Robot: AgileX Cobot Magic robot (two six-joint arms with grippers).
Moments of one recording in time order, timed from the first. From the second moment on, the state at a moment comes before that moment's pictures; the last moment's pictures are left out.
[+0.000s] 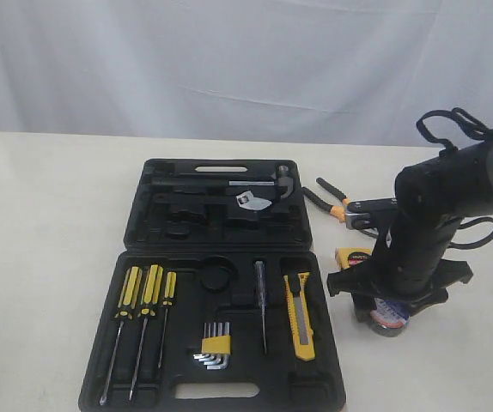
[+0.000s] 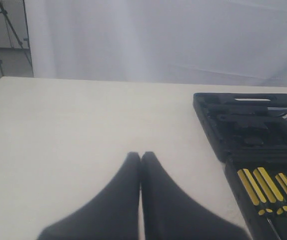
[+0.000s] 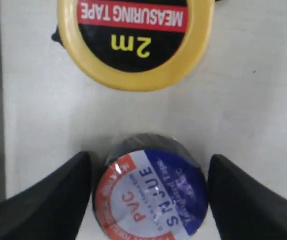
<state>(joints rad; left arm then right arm) -0.02 0.00 0.00 -0.02 0.27 -0.03 -0.07 1.93 -1.04 -0.13 0.65 0.30</state>
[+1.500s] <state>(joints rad) -0.02 0.00 0.00 -0.02 0.27 -0.03 0.32 2.25 -1.79 -0.04 0.95 0.28</state>
